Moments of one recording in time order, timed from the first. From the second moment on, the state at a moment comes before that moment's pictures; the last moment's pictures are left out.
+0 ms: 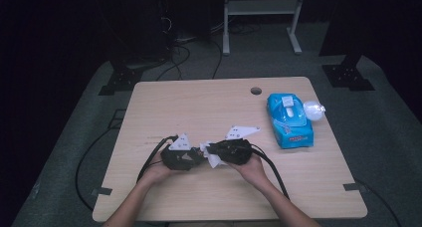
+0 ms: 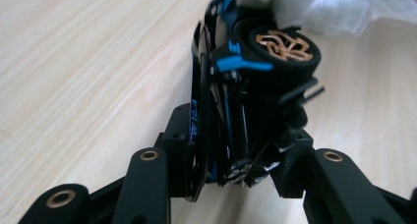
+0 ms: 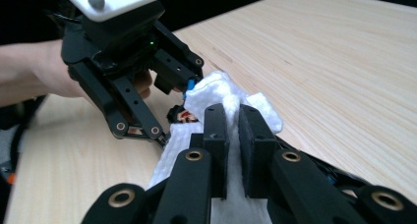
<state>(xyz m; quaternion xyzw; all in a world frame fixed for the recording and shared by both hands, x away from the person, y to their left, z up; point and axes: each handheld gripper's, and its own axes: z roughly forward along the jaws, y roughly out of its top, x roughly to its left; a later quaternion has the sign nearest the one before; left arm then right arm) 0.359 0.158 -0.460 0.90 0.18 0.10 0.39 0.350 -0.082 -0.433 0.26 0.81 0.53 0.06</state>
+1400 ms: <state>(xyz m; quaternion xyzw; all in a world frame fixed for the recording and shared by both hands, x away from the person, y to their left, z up) 0.367 0.155 -0.449 0.90 0.17 0.12 0.38 0.379 -0.116 -0.432 0.30 0.81 0.48 0.12</state>
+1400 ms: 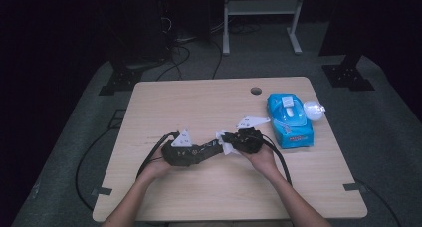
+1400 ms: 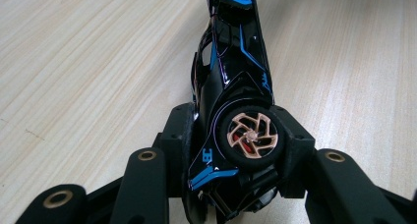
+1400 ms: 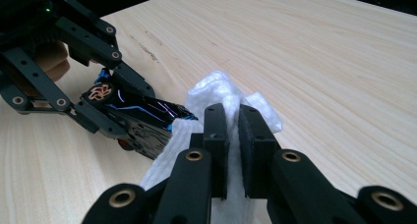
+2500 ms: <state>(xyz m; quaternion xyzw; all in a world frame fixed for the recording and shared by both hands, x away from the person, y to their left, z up) 0.383 0.125 -0.436 0.92 0.16 0.11 0.35 0.381 -0.157 -0.435 0.35 0.78 0.51 0.09</state>
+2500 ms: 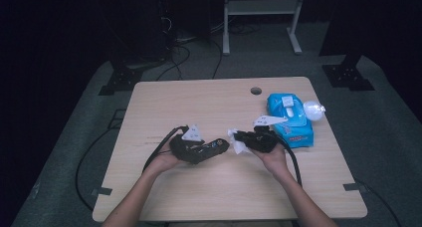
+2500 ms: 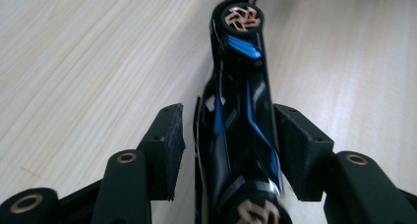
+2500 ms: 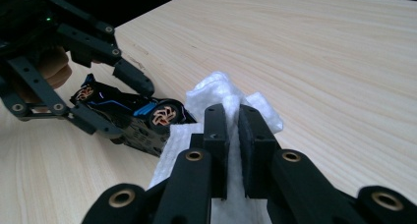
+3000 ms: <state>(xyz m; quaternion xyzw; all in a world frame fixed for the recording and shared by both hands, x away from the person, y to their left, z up) 0.389 0.085 -0.431 0.95 0.13 0.13 0.27 0.378 -0.166 -0.442 0.36 0.77 0.52 0.08</state>
